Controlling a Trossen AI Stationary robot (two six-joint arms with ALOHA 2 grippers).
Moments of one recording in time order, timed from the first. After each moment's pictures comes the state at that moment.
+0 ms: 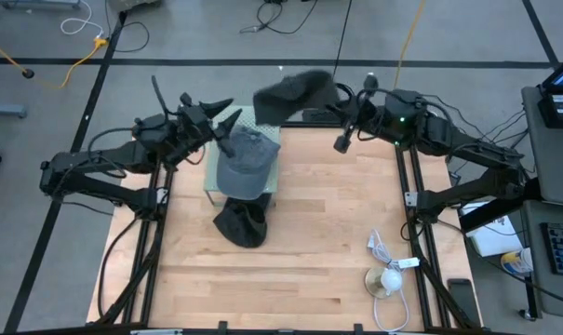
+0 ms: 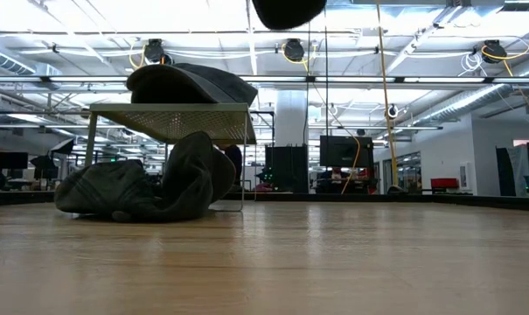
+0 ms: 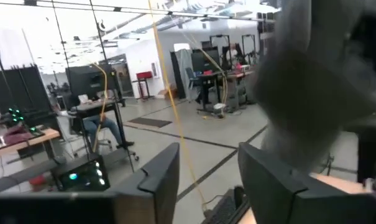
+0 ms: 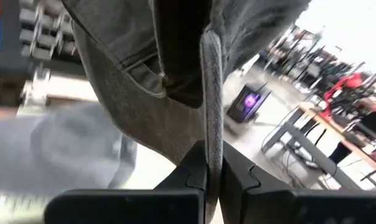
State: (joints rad) left arm 0.13 1.04 1.09 0.12 -0.57 0.23; right arm -0.23 1.22 1.47 -0.40 0.32 -0.38
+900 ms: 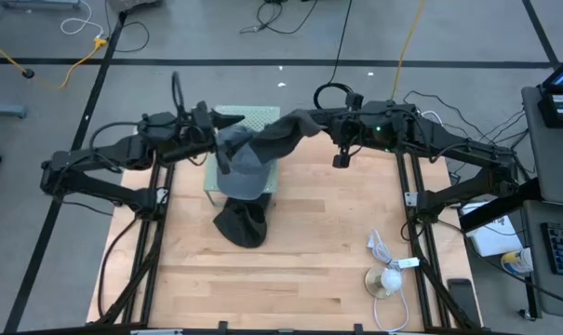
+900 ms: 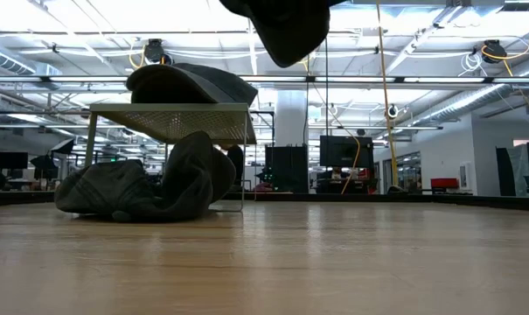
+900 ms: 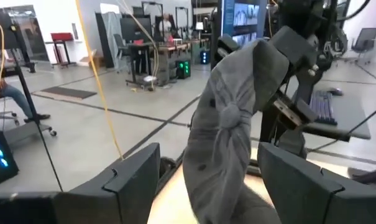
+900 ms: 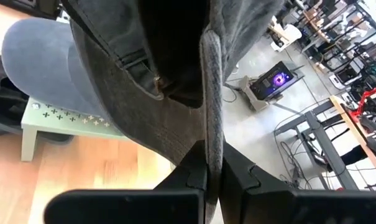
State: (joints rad) left arm 0.13 1.07 1.18 -0.13 -0.27 0.01; right arm -0.21 1.28 1.47 -0.61 0.28 -0.51
